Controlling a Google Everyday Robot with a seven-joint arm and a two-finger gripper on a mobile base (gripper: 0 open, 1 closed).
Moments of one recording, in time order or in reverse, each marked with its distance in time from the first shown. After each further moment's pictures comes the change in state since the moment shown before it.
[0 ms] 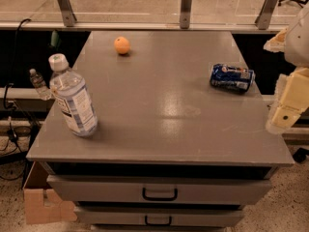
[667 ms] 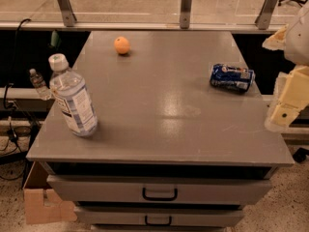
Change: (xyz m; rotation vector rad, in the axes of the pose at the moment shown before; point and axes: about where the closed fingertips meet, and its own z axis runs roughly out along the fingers) arm -0.002 -0.003 0.000 0.006 -0.022 -0.006
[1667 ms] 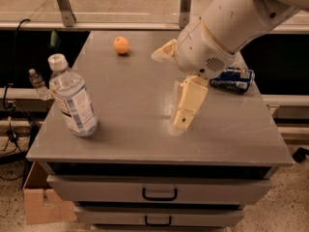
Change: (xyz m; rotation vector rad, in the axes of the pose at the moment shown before) arm -0.184 0.048 0.062 -0.229 -0.439 -0.345
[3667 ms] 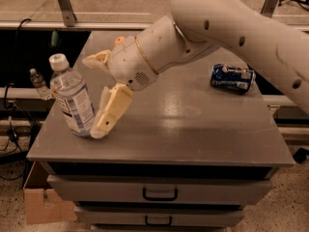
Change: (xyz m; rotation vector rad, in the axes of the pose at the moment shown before) arm -0.114 -0.019 0.093 -0.093 -0.436 -0.067
